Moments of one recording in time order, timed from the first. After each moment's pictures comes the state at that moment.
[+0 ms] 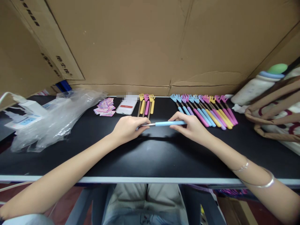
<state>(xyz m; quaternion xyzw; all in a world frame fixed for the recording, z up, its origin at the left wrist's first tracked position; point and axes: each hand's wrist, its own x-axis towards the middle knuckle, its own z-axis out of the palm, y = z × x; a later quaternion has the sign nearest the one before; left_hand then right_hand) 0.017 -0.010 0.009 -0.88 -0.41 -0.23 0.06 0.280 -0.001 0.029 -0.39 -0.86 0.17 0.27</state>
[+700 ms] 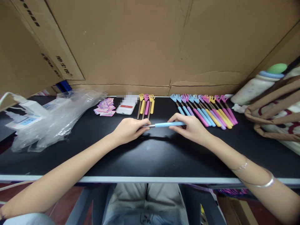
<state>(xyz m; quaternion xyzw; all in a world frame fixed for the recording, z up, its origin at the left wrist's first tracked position) 0.017 -0.009 0.009 -0.90 -0.41 -0.17 0.01 0.280 -0.003 0.029 -0.40 -0.88 0.12 0.24</state>
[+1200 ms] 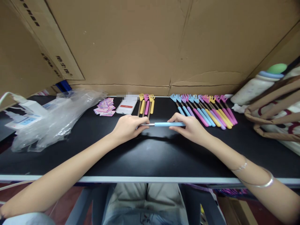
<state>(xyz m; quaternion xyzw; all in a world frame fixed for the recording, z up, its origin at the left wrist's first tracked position) 0.016 -0.007 0.008 -0.88 -0.41 -0.23 0.09 0.281 -0.001 0.025 -0.39 -0.88 0.13 0.25</state>
